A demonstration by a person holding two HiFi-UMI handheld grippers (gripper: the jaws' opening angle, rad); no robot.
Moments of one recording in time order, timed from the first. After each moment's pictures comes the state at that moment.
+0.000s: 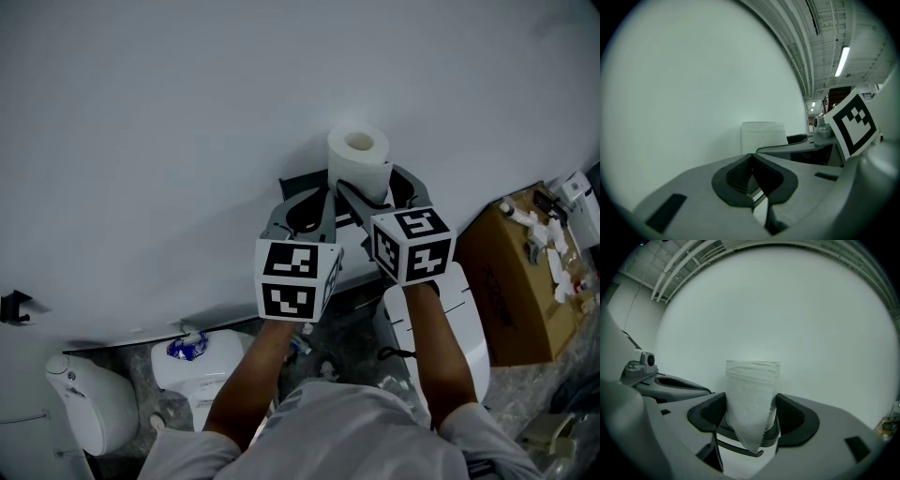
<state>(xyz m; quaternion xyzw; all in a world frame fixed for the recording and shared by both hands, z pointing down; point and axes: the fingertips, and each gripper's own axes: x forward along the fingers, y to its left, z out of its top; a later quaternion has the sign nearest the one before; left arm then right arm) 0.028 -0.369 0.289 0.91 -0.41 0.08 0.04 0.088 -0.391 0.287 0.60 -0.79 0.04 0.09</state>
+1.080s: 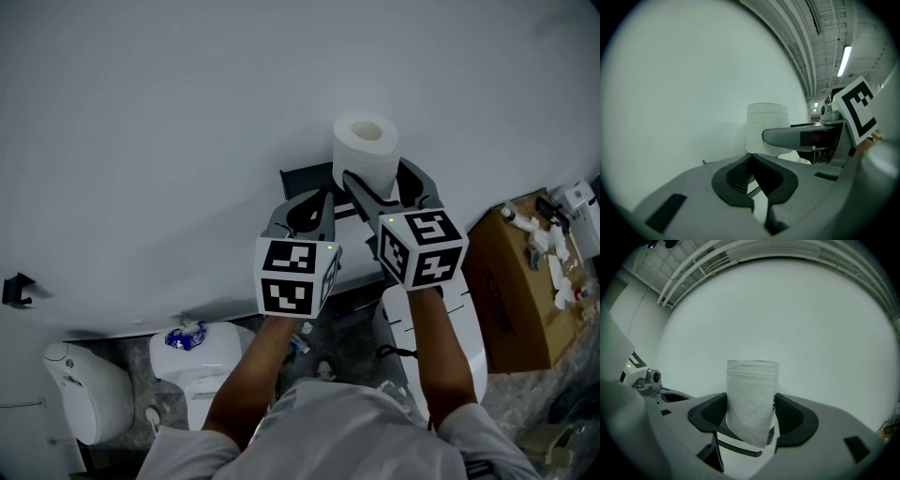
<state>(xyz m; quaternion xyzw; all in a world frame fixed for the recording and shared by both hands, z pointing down) 0.026 -0.345 0.290 0.90 -0.43 0.08 0.04 0.092 -0.357 0.251 0.60 -0.80 0.00 0.05</state>
